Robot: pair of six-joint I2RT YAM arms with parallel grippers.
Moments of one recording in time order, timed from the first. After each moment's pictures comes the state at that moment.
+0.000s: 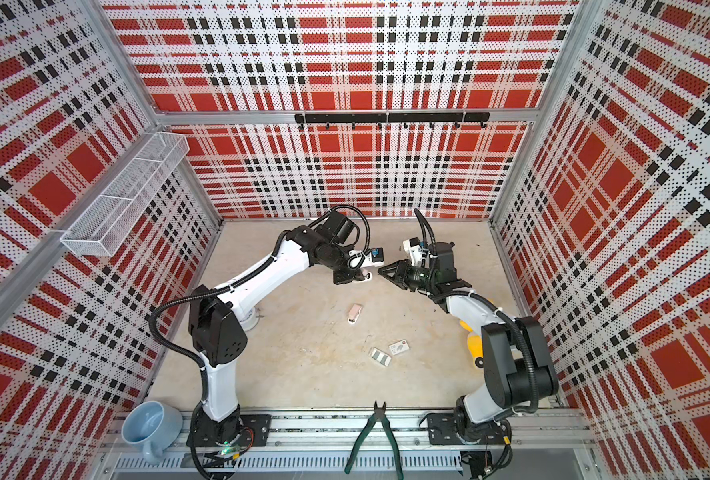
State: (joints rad) left arm -0.66 1.99 1.91 -0.97 0.28 0.82; right arm 0.22 1.54 0.88 0.17 -0.87 0.81
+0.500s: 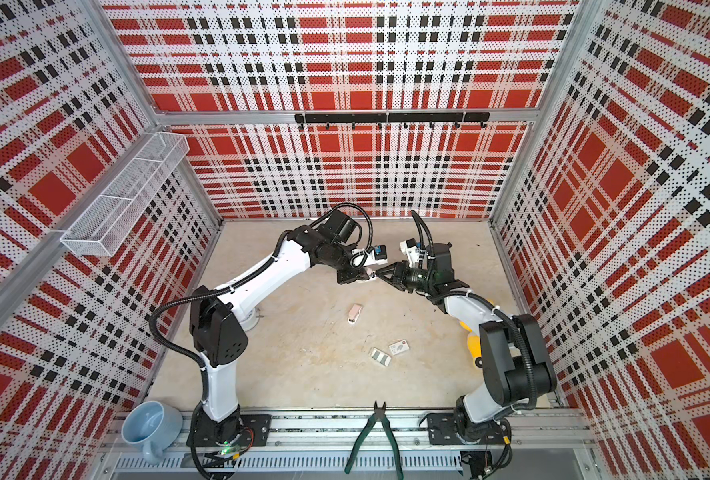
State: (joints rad) left arm -0.68 1.99 1.94 -0.95 0.31 0.78; right arm 0.23 1.56 0.87 0.20 -0.89 0.81
